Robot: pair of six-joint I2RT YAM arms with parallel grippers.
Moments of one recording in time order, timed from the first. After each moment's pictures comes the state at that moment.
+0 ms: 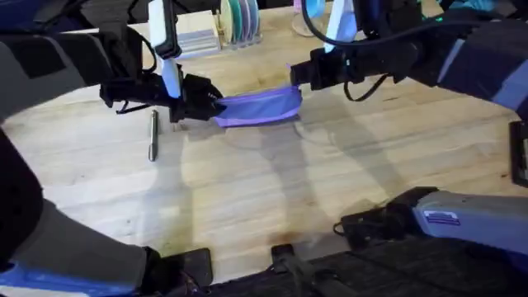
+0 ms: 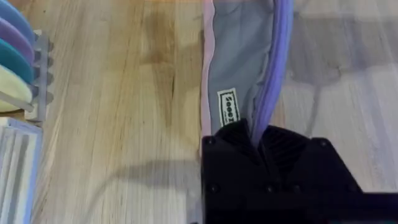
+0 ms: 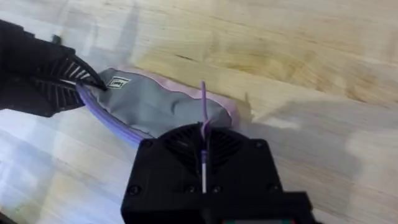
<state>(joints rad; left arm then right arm) -0.07 1.83 1.15 -0.73 0.98 1.42 0.23 1.32 0.91 -0.47 -0.28 0.15</state>
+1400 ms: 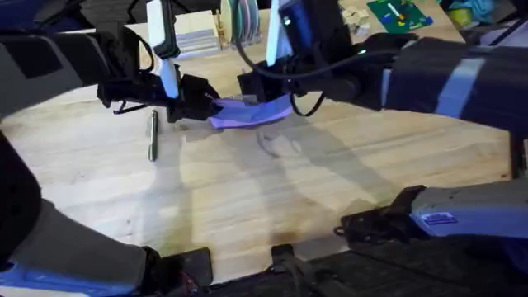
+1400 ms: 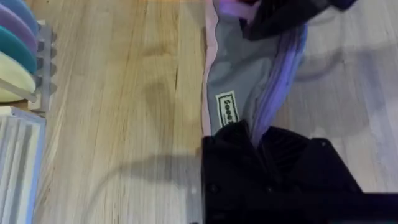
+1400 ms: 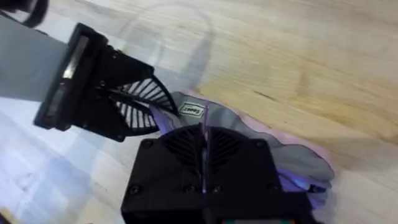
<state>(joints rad) -0.06 1.83 1.15 -0.73 0.96 1.42 0.55 1.45 0.92 -0.17 -0.14 0.32</state>
